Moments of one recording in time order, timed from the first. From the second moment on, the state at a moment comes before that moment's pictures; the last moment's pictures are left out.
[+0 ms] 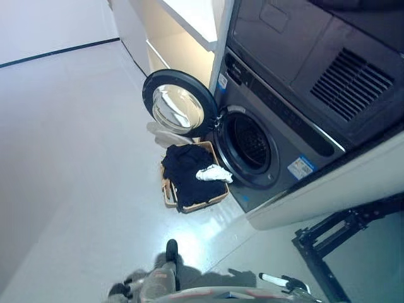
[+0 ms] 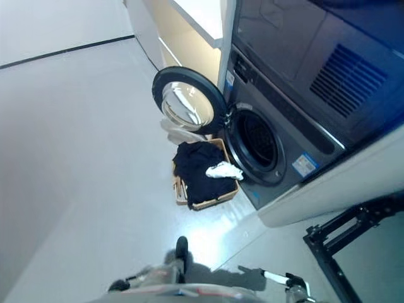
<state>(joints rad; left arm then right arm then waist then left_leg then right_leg) -0.09 0.24 -0.14 1.35 -0.28 -0.03 0.13 -0.09 -0.19 0.05 1.39 0.33 -0.03 -0.18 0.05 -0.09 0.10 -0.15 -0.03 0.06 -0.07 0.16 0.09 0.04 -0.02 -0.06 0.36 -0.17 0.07</state>
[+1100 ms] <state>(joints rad) -0.10 0.13 -0.13 1.29 -0.28 -0.05 0.13 -0.12 -0.32 0.15 1.06 0.29 -0.07 -0.20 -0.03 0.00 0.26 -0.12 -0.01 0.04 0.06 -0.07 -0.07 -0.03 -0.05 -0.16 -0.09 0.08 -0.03</state>
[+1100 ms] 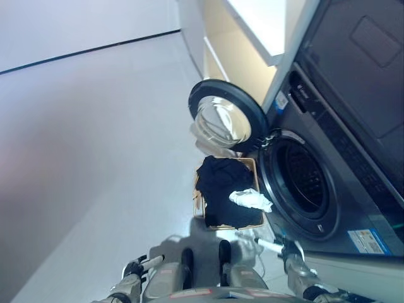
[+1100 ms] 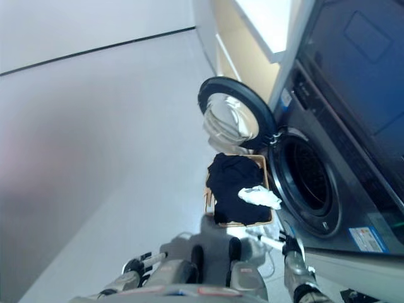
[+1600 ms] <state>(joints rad) -0.25 0.22 -0.16 1.24 -0.29 -0.08 0.19 -0.49 -0.41 0.37 1.15 0.05 -0.05 -0.26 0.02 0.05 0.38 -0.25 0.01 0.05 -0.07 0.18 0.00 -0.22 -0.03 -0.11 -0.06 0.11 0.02</state>
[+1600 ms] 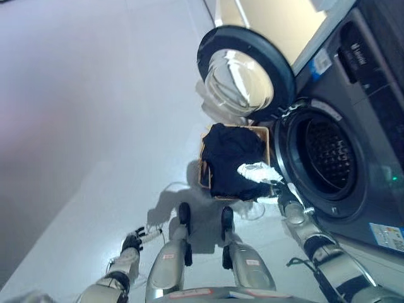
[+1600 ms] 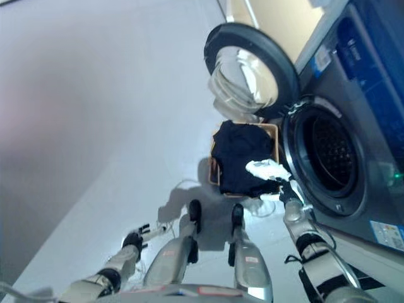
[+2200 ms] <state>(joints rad) -0.44 0.25 -0.29 1.05 -0.44 -0.14 0.28 -0.99 -0.57 0.45 1.30 -0.10 -0.02 -0.53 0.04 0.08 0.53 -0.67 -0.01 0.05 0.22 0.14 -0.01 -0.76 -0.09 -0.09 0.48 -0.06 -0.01</state>
